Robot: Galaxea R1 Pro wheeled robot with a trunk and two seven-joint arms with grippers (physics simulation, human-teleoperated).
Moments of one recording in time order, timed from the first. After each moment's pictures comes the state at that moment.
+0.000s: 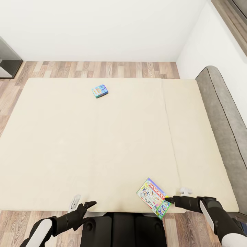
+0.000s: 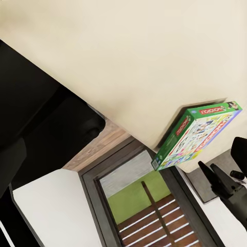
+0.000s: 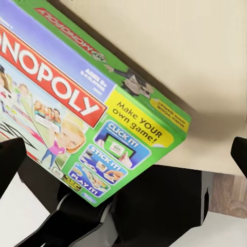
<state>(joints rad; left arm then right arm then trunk) -0.21 0.14 0.04 -1.08 1.17 0.84 -0.07 -0.50 -0.22 -0.17 -0.75 0.00 0.62 0.66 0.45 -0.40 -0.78</state>
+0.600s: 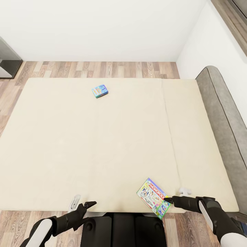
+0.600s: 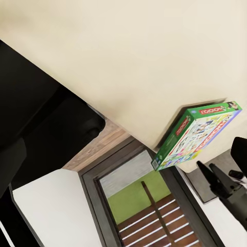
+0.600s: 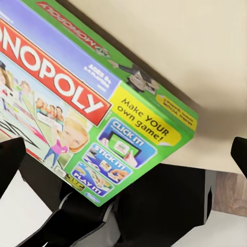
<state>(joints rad) -0.21 0.14 0.04 -1.08 1.17 0.84 -0.07 -0.50 -0.22 -0.17 -0.74 0.00 0.62 0.65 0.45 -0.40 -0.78</state>
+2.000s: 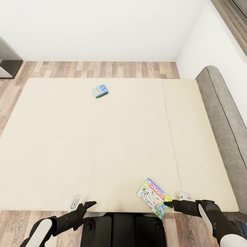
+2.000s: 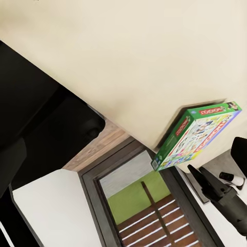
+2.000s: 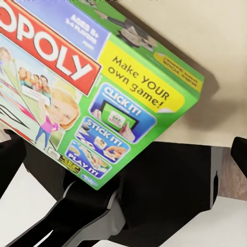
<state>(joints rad) -0.21 0.14 0.04 -1.08 1.17 0.84 -0.07 -0.51 -0.22 -0.17 -0.68 -0.01 0.61 0.65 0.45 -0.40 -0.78</state>
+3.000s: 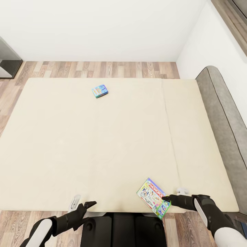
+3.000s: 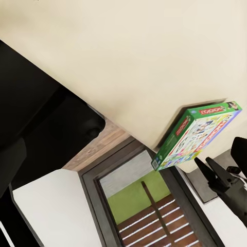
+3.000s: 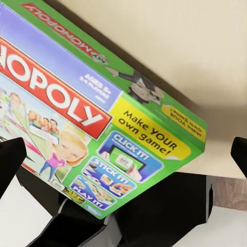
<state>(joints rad) -0.21 0.14 0.04 -1.08 1.17 0.84 -0.07 -0.55 -0.19 -0.17 -0.67 -0.01 0.62 0.58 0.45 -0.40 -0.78</state>
